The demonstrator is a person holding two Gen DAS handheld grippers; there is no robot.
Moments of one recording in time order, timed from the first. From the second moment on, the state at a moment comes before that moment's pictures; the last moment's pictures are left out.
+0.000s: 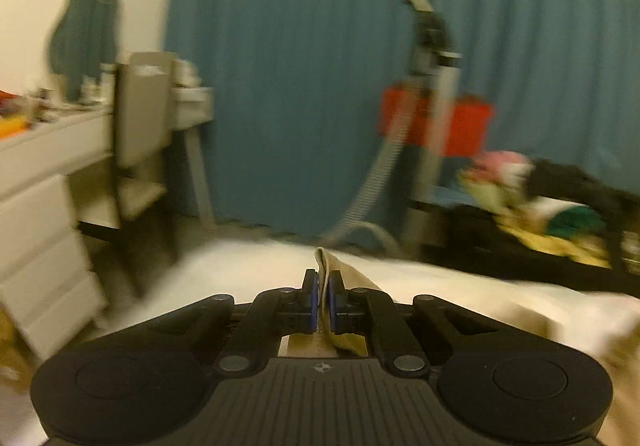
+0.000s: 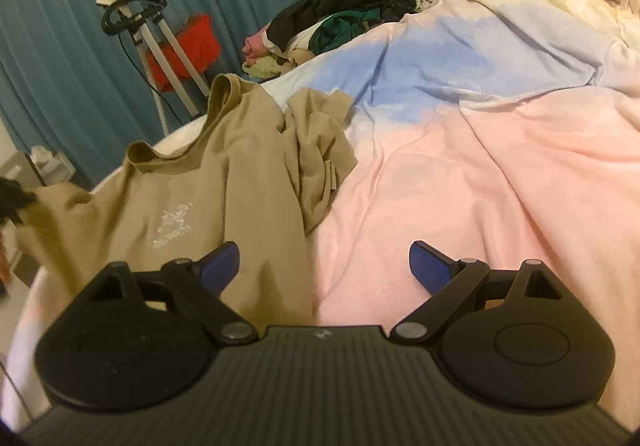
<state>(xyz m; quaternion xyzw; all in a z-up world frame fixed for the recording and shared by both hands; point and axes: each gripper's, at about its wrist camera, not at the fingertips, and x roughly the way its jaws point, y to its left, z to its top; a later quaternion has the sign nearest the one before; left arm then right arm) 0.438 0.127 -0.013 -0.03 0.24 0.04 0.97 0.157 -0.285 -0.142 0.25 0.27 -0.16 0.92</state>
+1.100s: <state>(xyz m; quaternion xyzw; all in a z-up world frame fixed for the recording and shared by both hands) 0.357 0.166 -0.073 -0.18 0.32 0.14 0.92 0.154 -0.261 -0.128 0.21 0.25 -0.13 0.94</state>
